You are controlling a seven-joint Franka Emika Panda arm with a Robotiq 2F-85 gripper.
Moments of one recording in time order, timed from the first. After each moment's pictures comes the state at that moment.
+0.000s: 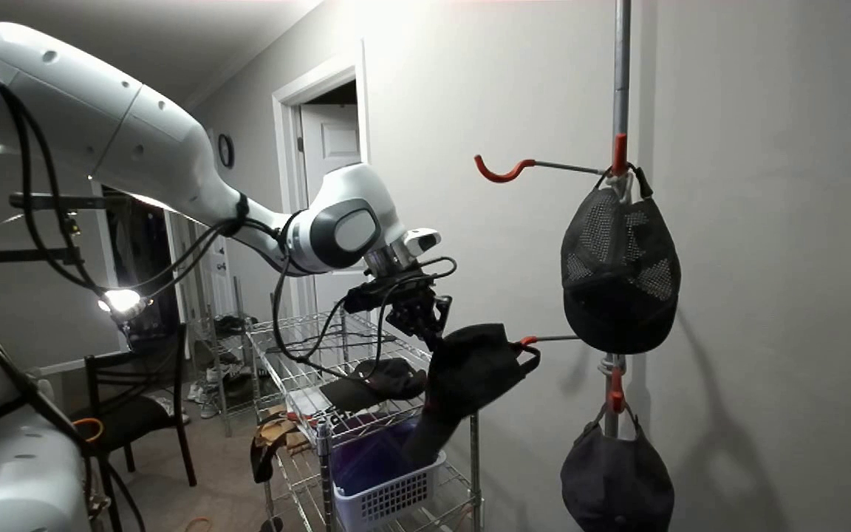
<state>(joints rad) 0.11 -0.32 -0.01 -2.40 -0.19 2.51 -0.33</state>
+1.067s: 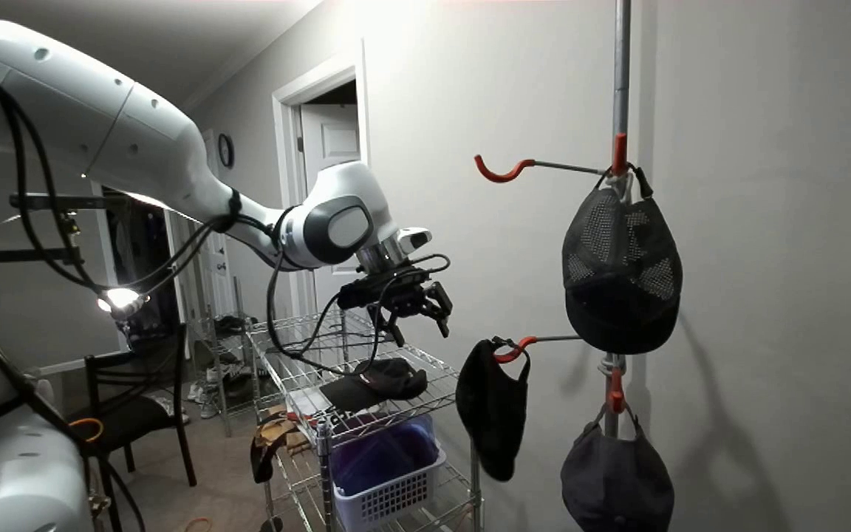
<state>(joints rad) 0.16 -0.34 -0.01 -2.40 -0.16 2.47 -0.40</state>
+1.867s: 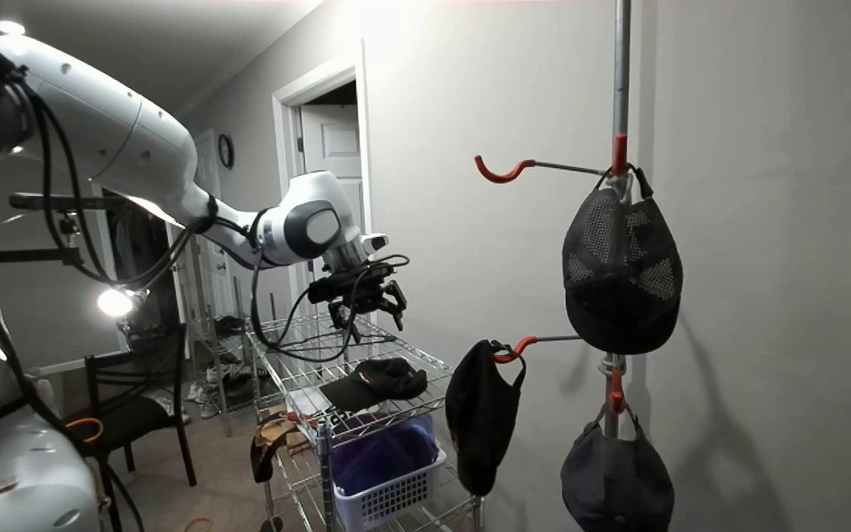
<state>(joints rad) 0.28 -0.30 0.10 -2.37 -0.15 2.40 -0.42</state>
